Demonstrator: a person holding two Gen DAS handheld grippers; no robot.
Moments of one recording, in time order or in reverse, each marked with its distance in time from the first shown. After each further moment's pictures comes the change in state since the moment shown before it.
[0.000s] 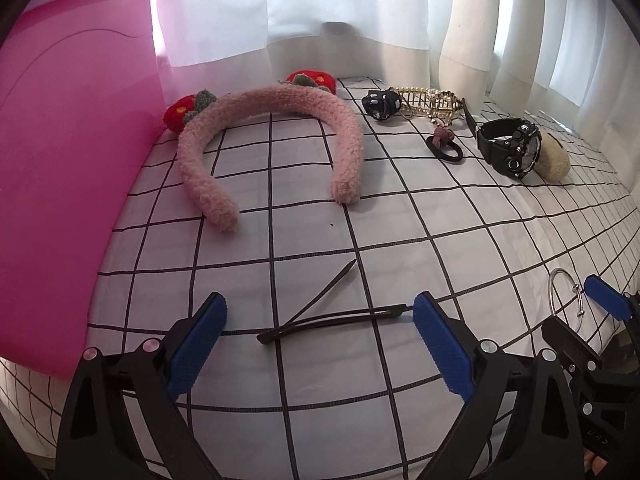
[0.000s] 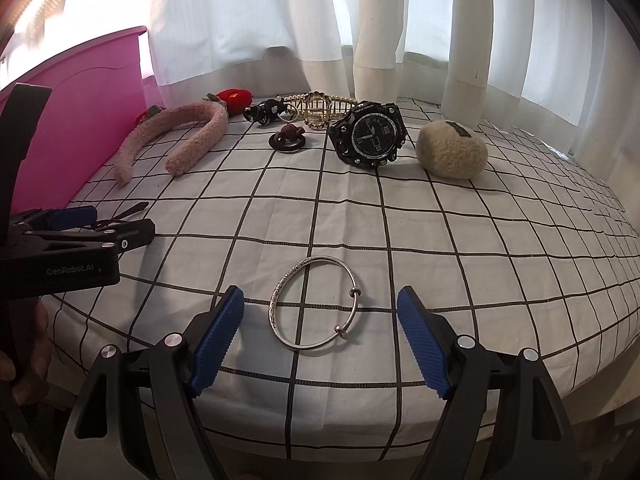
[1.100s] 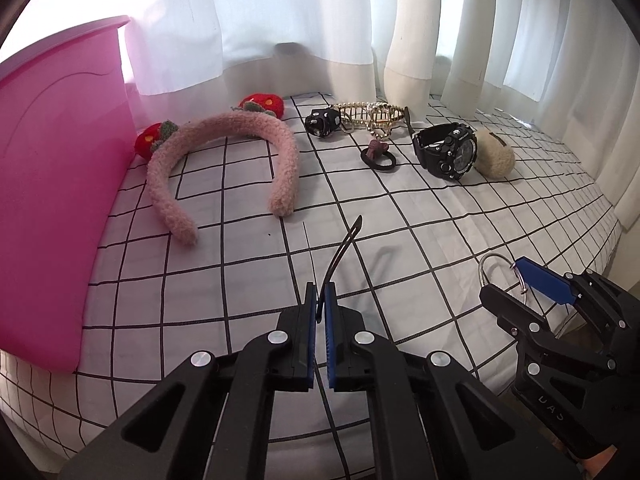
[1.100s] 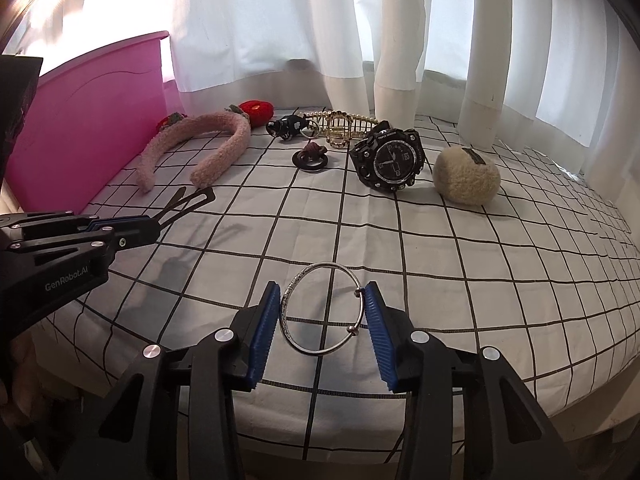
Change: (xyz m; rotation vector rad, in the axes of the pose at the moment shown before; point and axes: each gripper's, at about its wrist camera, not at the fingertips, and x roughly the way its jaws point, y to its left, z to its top) left arm -0.035 -0.023 0.004 0.047 -0.024 -0.094; right arm -0.012 0.007 0.013 -0.047 -0.021 0.049
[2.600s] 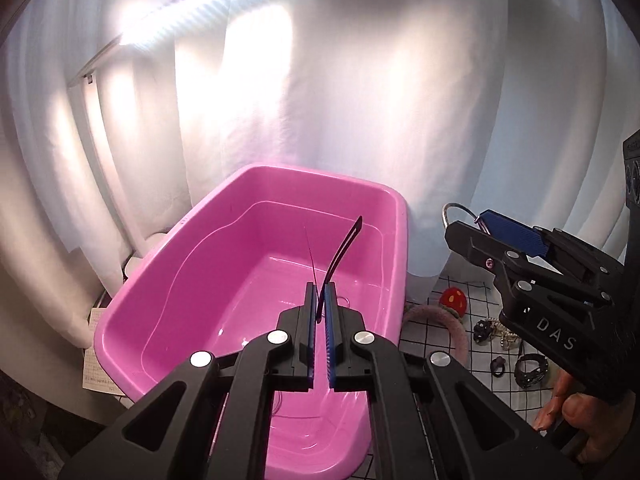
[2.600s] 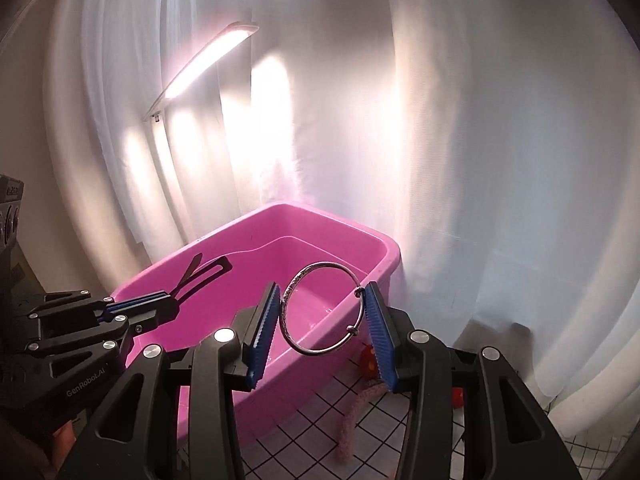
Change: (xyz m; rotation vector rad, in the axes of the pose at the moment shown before) left arm -0.185 0.184 0.120 -0.434 -0.180 0.378; right arm -0.042 0.186 0.287 -0.350 -0.166 0.557
